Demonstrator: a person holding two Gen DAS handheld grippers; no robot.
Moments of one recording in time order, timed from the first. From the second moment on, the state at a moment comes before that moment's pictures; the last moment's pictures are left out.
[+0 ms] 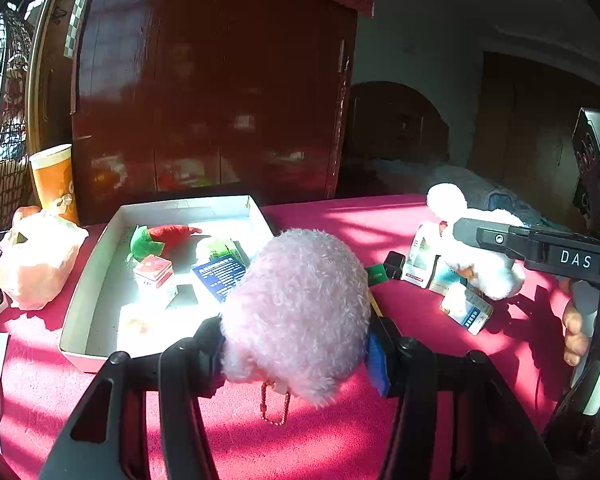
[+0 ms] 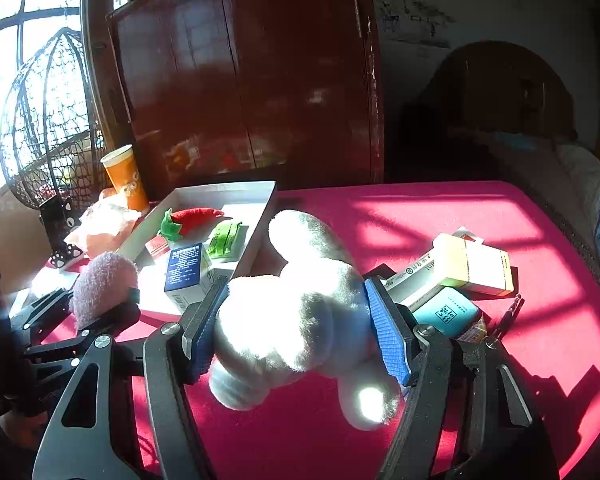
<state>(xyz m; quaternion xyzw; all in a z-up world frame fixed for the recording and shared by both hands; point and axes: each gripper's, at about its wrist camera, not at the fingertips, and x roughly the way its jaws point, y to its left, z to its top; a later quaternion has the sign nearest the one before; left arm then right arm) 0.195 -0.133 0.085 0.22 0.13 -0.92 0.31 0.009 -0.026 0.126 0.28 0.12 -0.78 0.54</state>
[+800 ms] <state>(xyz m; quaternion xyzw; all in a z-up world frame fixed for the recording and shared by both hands) 0.209 -0.142 0.092 0.20 0.13 -0.92 0.32 0.012 -0.026 0.144 0.27 0.09 -0.79 0.55</state>
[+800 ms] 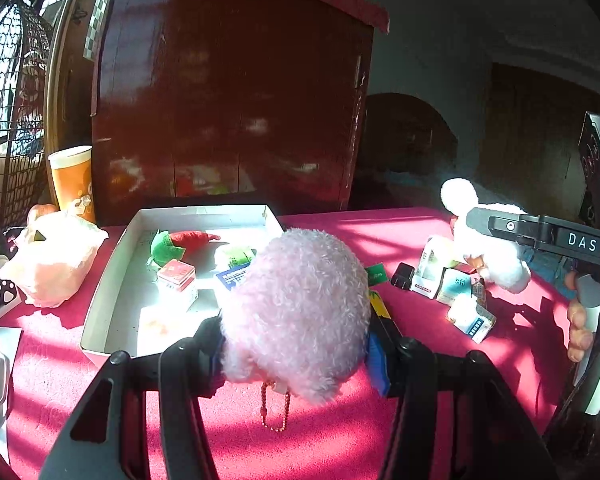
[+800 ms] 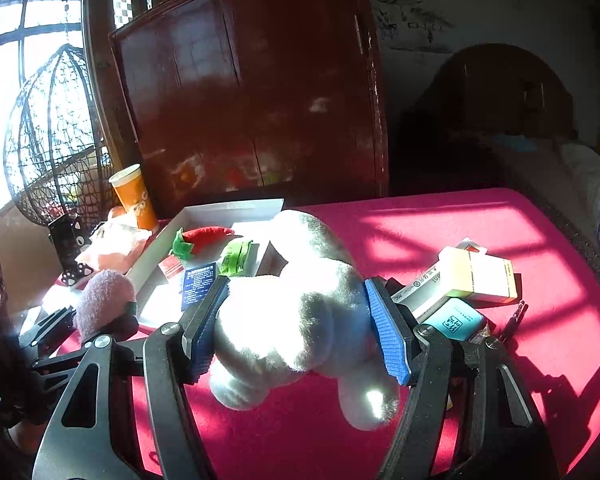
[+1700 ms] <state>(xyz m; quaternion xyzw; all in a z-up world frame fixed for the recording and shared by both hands) 0.202 -0.316 0.152 0.22 0.09 -0.86 0.46 0.004 -0.196 0.167 0.34 0.07 -0.73 0.59</state>
